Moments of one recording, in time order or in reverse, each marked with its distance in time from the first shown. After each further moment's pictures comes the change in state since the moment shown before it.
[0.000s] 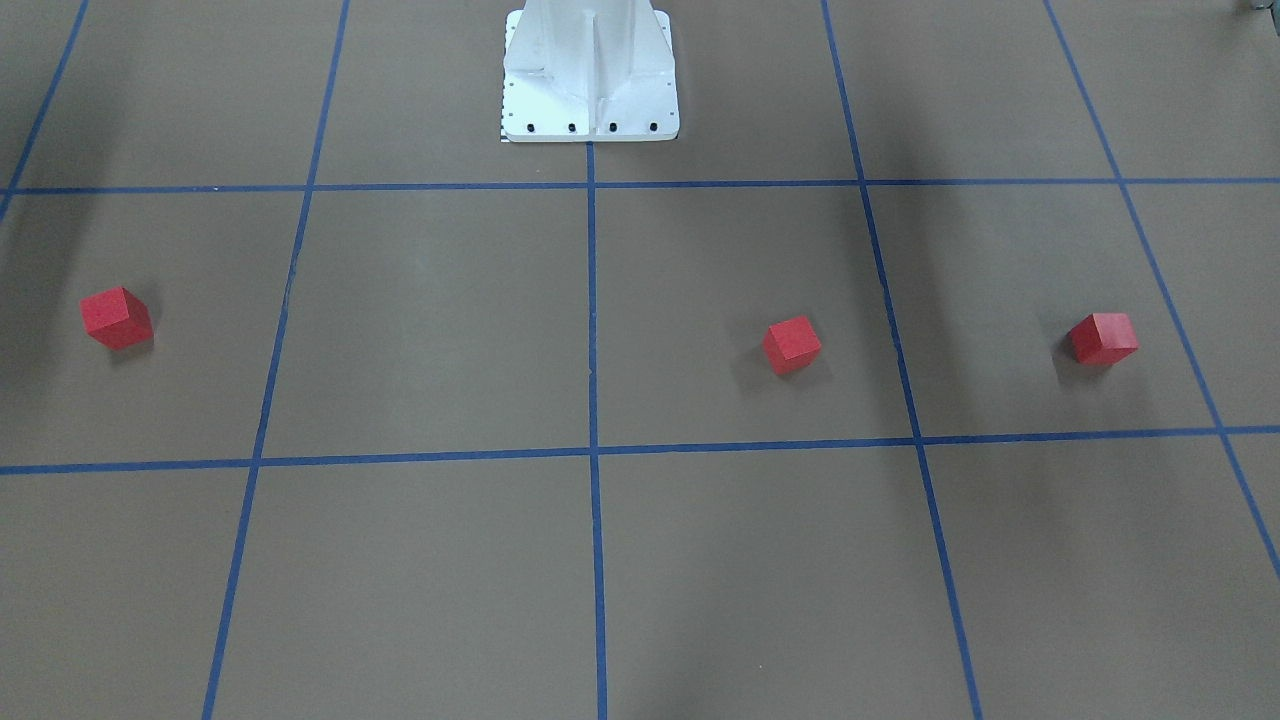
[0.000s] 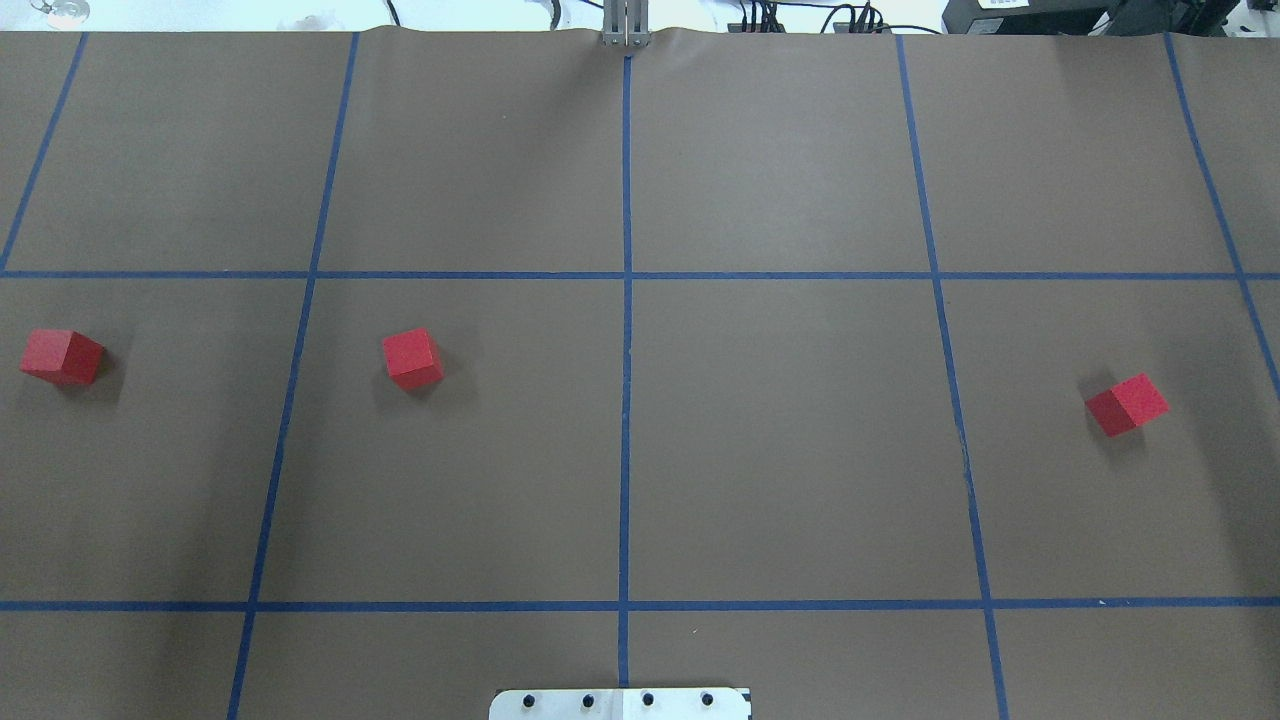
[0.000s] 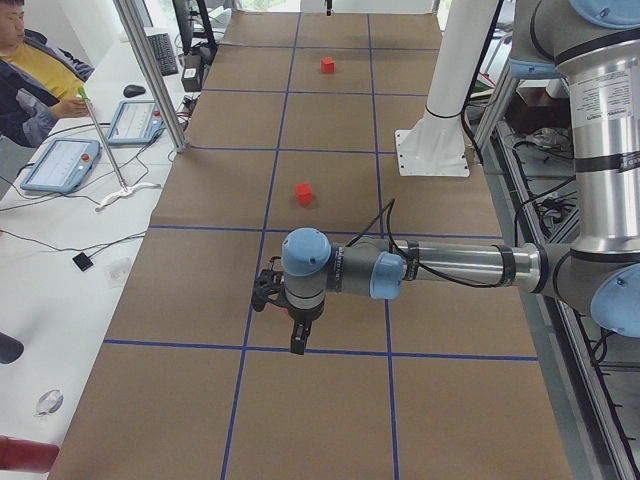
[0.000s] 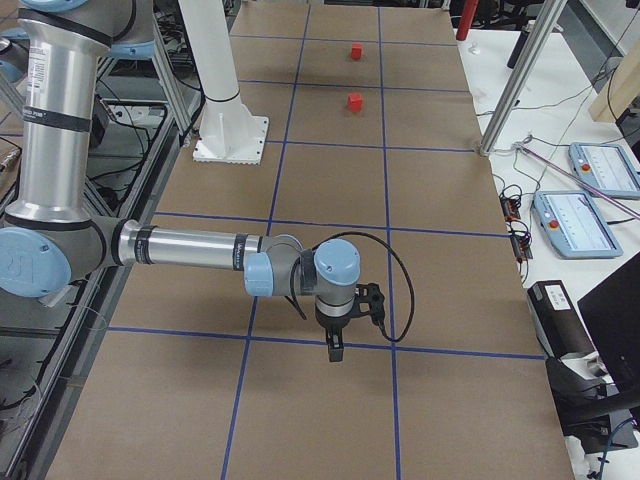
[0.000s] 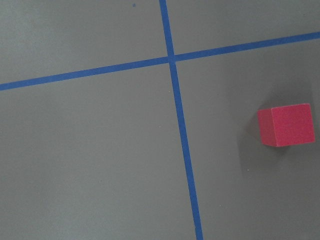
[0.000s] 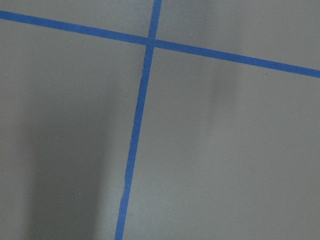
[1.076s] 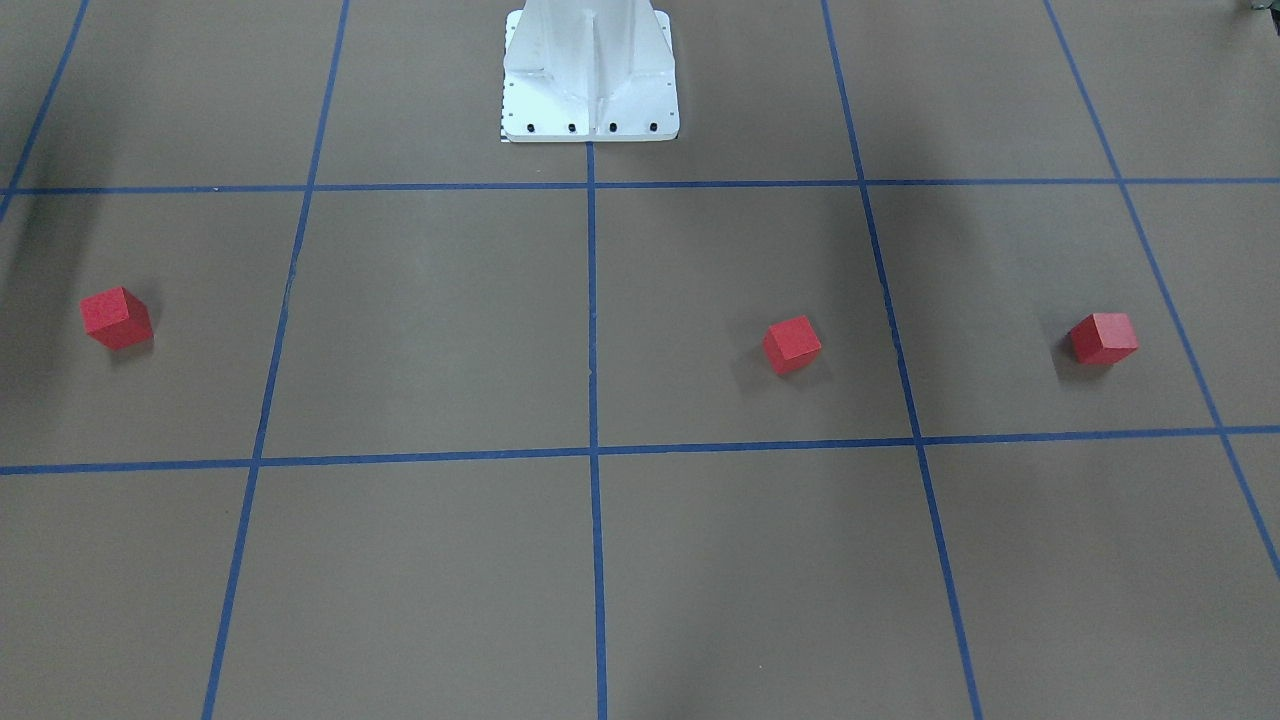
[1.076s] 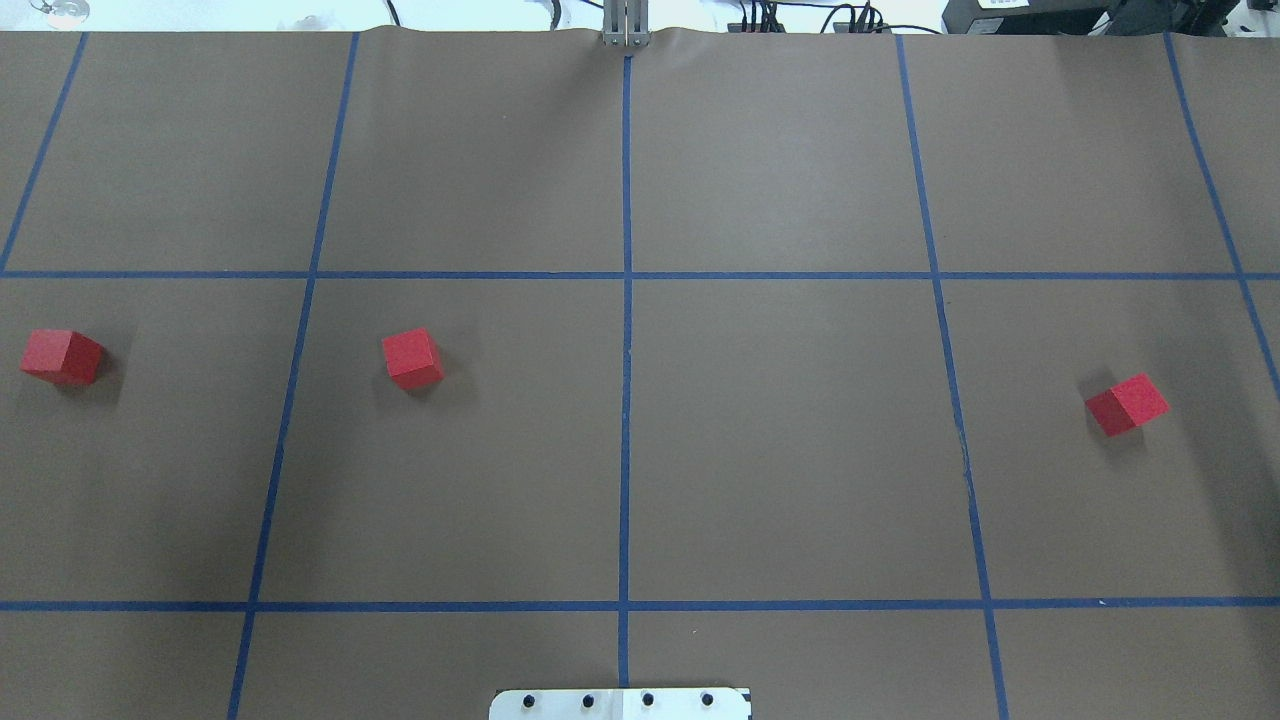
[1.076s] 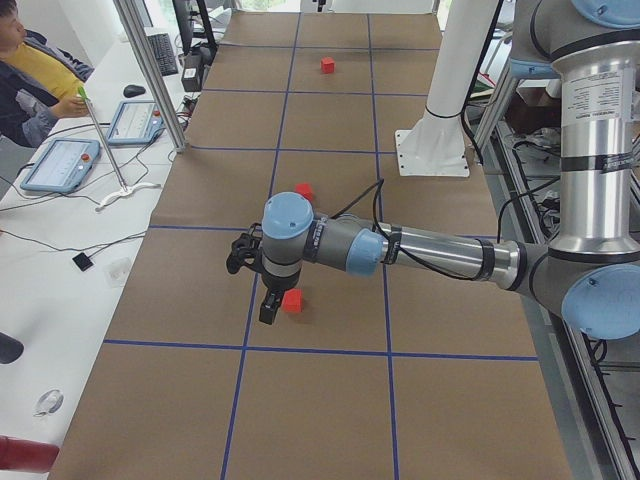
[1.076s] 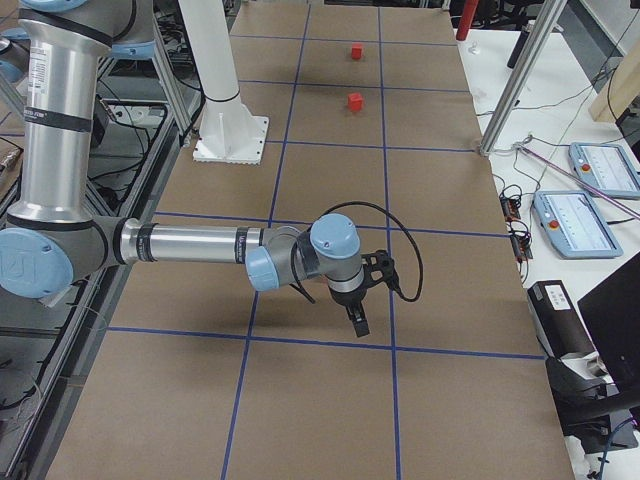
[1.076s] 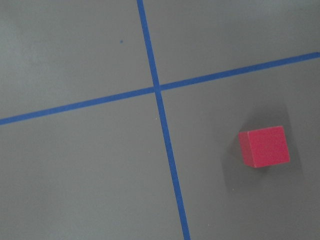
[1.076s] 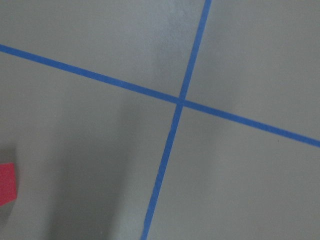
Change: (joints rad) left arm -0.003 -0.128 -0.012 -0.043 0.002 -0.011; right arm 0.000 0.009 0.038 0.278 0.022 0.013
